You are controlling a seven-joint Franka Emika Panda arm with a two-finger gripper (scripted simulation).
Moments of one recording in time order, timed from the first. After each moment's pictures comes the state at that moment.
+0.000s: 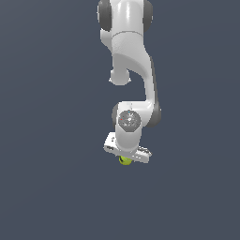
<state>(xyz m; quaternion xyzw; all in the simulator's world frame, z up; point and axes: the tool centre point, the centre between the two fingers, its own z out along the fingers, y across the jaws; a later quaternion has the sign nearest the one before) 0.080 0.028 0.041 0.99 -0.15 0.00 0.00</state>
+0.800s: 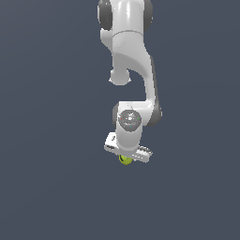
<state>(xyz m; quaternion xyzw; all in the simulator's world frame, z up) 0.077 0.029 0.041 0.99 -0.15 0.00 0.00</state>
